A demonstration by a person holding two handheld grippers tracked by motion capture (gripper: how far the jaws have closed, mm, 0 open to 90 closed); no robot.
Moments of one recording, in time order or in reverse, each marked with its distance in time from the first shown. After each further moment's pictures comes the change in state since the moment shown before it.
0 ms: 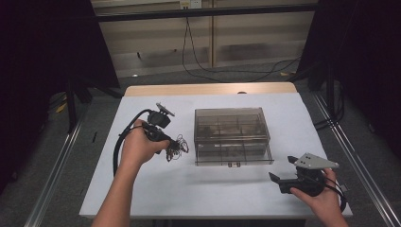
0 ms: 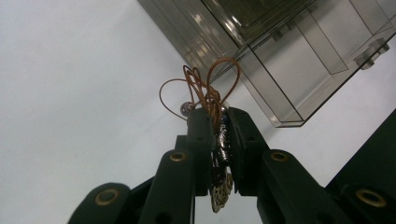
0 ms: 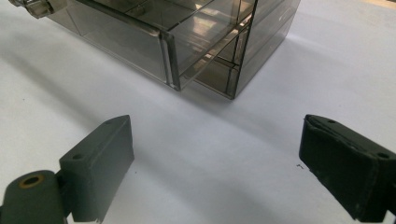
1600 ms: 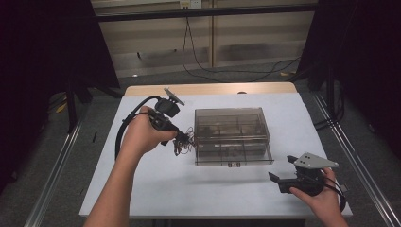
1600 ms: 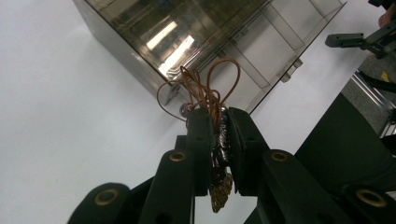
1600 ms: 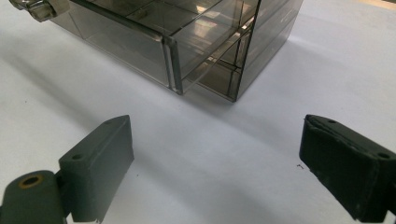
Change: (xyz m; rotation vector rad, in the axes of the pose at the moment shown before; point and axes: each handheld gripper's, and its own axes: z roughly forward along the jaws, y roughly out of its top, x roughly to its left) left arm -0.032 0.033 -0.029 0.027 -0.085 0.113; right arm 0.001 0.001 0.001 -0.002 0.007 0.002
